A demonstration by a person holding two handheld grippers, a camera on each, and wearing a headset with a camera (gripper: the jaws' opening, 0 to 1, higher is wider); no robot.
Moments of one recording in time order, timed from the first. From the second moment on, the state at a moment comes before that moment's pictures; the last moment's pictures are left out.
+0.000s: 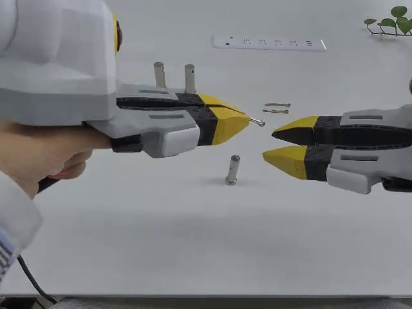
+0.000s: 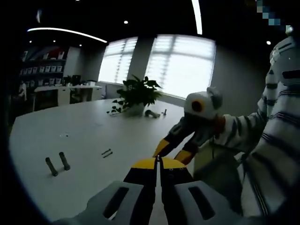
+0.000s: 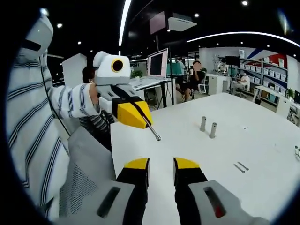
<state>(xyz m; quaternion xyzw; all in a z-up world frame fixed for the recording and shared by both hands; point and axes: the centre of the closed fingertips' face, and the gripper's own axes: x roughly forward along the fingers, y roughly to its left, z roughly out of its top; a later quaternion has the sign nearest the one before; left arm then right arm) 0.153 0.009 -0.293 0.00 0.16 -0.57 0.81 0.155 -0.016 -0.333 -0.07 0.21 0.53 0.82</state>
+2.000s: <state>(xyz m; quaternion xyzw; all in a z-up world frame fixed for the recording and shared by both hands) 0.121 0.008 -0.305 0.08 0.13 -0.64 0.75 0.112 -0.001 -0.298 -0.07 0.21 0.66 0.72</state>
